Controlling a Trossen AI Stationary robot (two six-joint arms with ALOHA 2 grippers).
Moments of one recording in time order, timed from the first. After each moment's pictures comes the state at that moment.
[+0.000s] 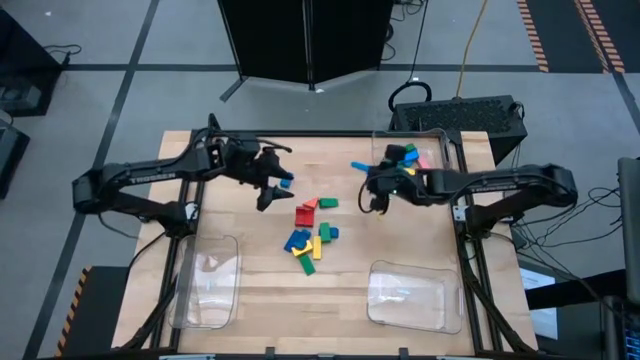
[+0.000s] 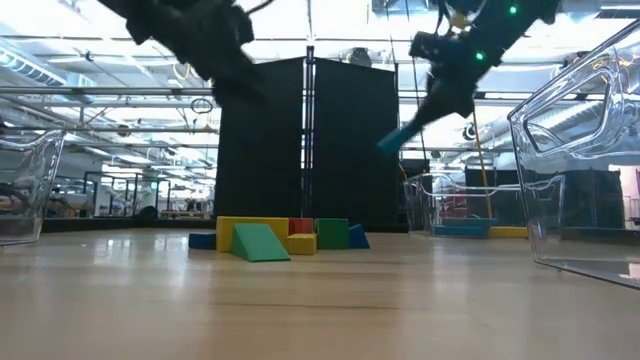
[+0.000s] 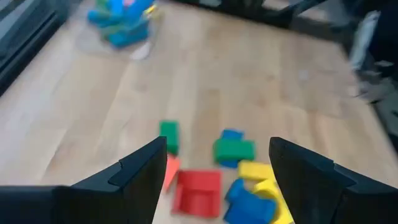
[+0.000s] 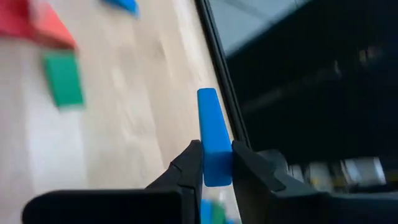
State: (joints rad) left arm 0.36 1.18 0.87 -0.30 0.38 0.01; right arm -0.09 1.26 0.88 -0.39 0.64 -0.24
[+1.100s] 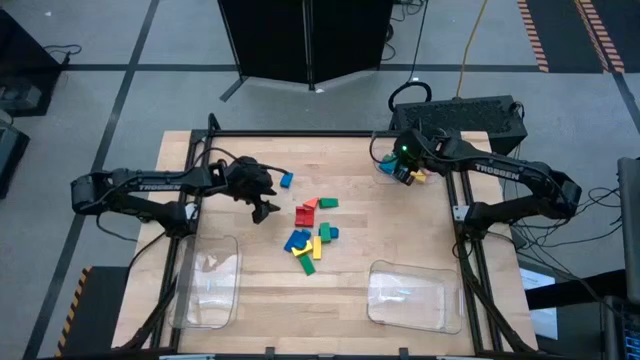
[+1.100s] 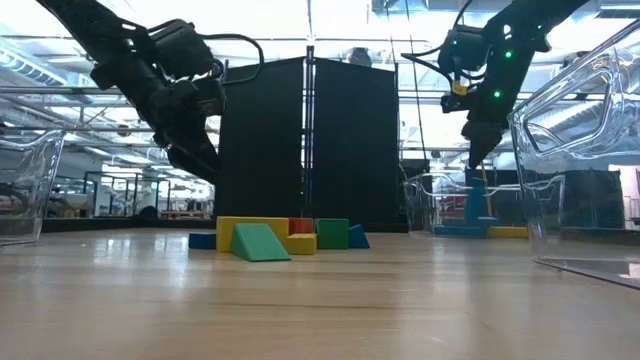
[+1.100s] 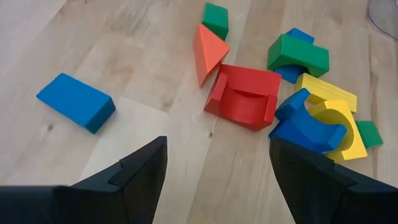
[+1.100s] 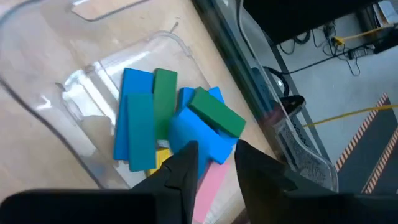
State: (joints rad) left arm 0.36 1.18 0.55 -0.20 0.25 -0.10; right arm -0.56 1.23 0.88 -0.73 0.47 -0.12
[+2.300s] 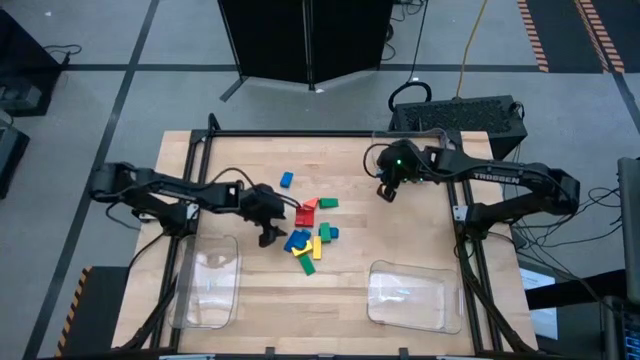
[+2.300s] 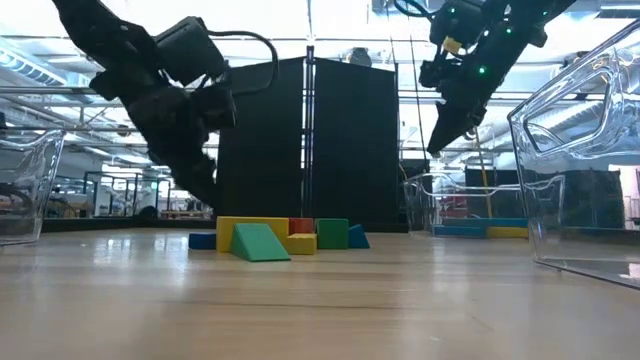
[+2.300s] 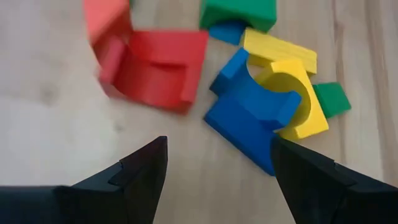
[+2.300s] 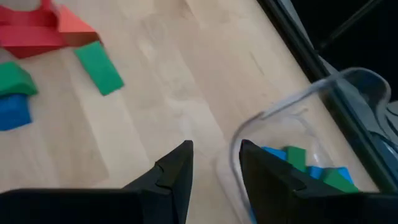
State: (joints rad) left arm 0.09 1.37 0.56 -0.06 0.20 -0.21; right arm -0.36 1.23 0.88 -0.54 0.18 0.04
